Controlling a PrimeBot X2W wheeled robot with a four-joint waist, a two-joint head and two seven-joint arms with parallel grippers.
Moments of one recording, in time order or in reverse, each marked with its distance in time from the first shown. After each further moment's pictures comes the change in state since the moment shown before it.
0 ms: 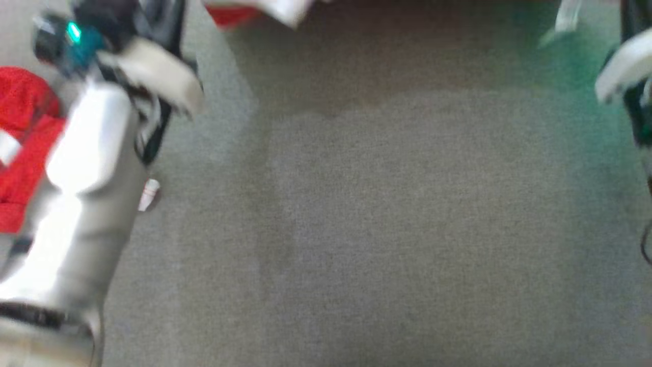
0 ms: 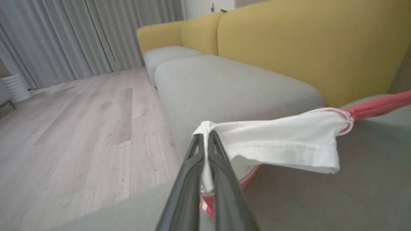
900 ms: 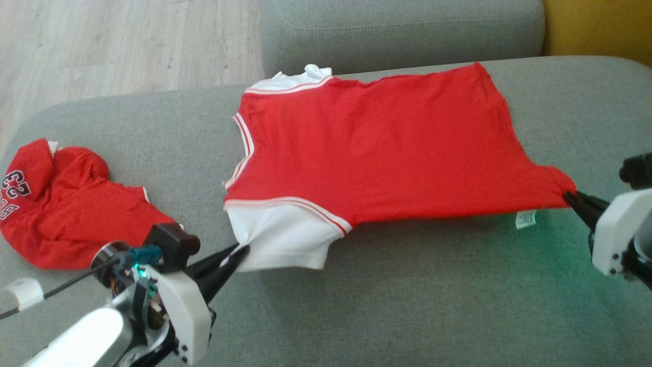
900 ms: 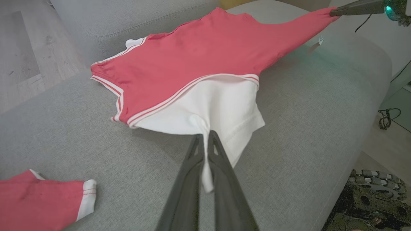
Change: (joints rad) left arm 0.695 0.461 -0.287 -0.872 -0.362 0.064 0.537; right arm 0.524 -0.361 0.451 -0.500 0.542 0.000 0.388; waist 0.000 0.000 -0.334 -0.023
